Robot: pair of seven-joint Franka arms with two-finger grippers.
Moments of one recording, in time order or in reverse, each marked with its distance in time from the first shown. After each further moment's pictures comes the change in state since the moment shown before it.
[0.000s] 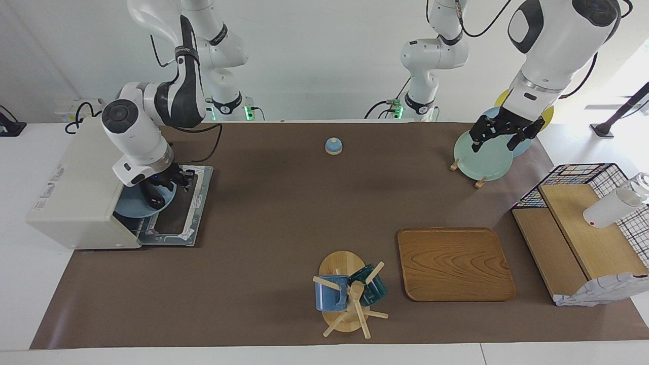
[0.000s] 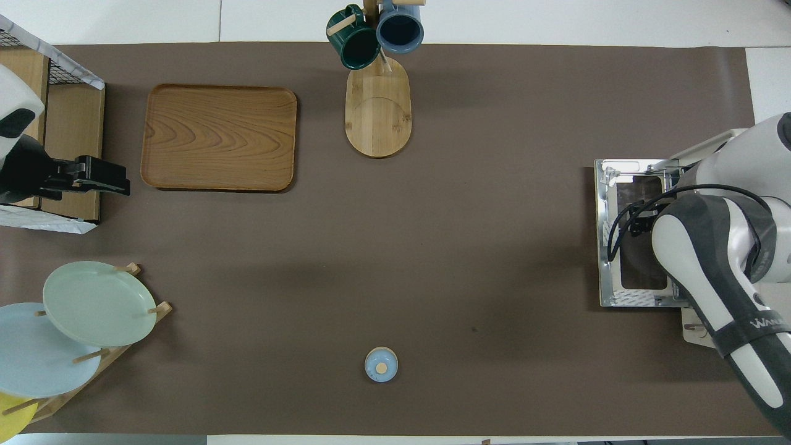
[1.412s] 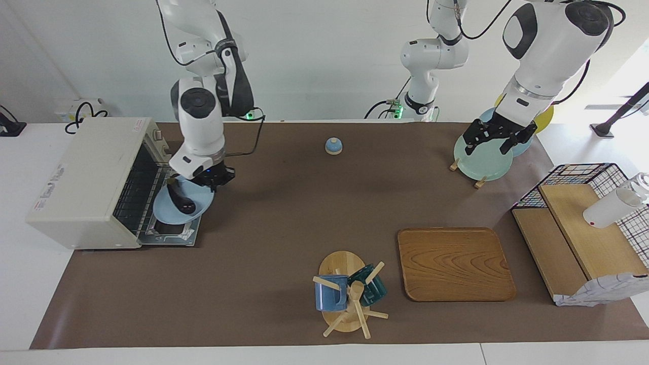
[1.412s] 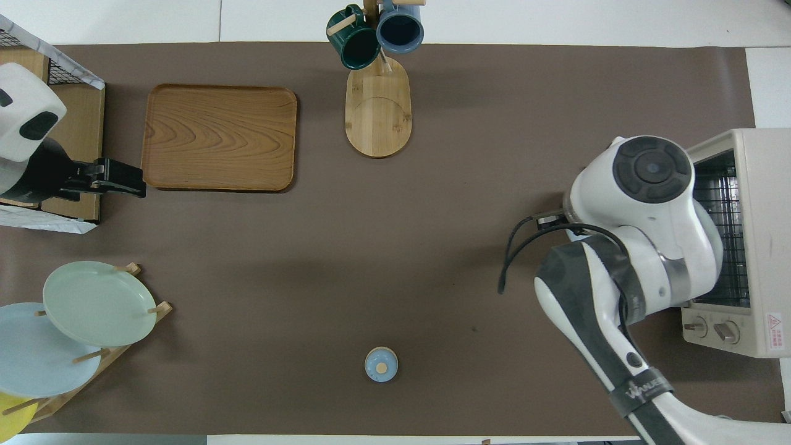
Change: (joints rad) left arm -0.003 0.010 -0.011 -0.029 -0.019 0.022 0.000; right arm 0.327 -0.020 0.020 0.024 -0.068 0.067 0.256
